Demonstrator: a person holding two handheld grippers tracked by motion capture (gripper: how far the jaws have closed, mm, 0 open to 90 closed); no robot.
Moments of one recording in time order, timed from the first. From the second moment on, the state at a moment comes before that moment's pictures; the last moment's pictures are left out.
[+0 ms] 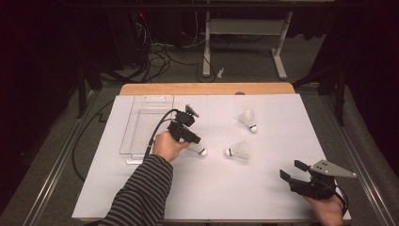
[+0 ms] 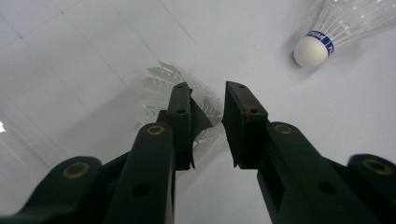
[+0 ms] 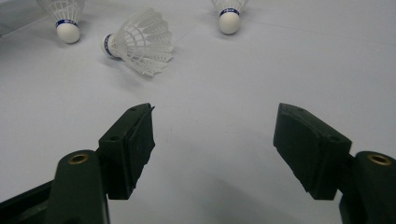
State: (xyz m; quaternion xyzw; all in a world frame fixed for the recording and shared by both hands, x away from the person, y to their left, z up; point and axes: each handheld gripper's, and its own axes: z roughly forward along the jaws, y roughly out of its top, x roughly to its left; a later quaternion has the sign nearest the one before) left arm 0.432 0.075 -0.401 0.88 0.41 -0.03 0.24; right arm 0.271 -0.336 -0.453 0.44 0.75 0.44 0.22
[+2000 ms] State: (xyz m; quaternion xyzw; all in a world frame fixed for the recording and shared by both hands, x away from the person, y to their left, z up) left arm 0.407 0.080 -0.375 0.88 0.35 -0.02 0.31; right arm 0.271 -0.335 -0.453 0.44 0.75 0.44 0.23
